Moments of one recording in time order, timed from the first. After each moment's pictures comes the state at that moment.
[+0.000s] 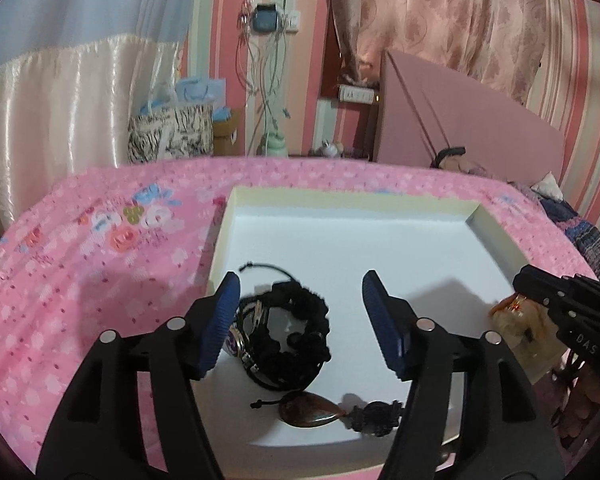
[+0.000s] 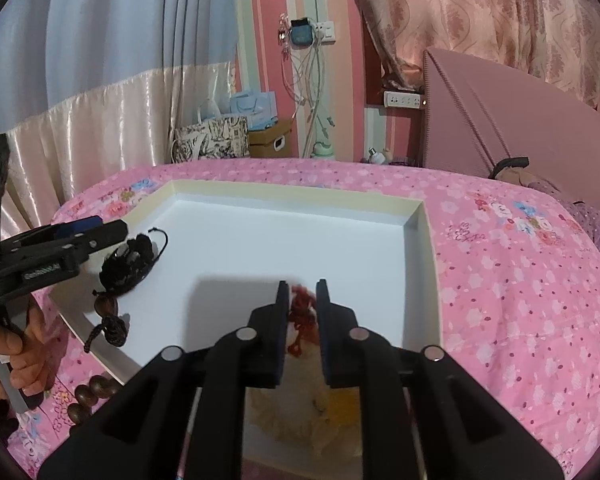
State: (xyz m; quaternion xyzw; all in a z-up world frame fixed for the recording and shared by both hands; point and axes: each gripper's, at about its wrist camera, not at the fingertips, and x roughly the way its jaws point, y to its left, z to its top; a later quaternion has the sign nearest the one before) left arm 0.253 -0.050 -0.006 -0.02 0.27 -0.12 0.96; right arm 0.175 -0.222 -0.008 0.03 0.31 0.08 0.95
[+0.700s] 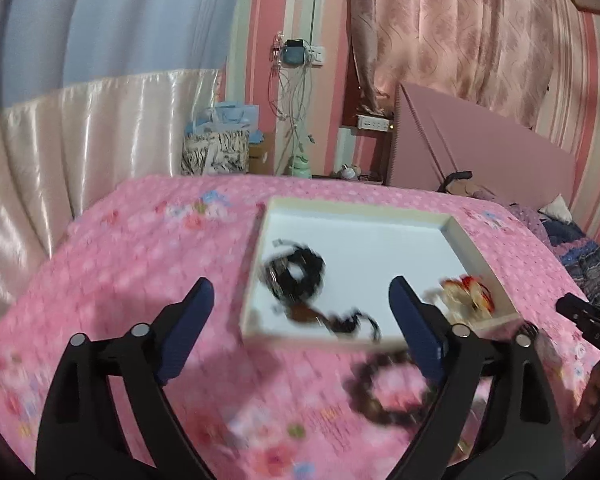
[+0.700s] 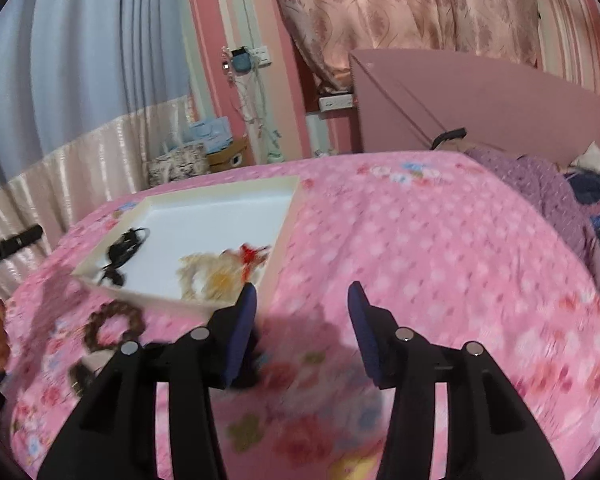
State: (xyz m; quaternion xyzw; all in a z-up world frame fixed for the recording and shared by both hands) left arm 0.116 -0.035 0.032 -0.05 0.24 -0.08 0.97; right arm 0.048 -0.336 0.003 0.11 0.29 0.04 0.95
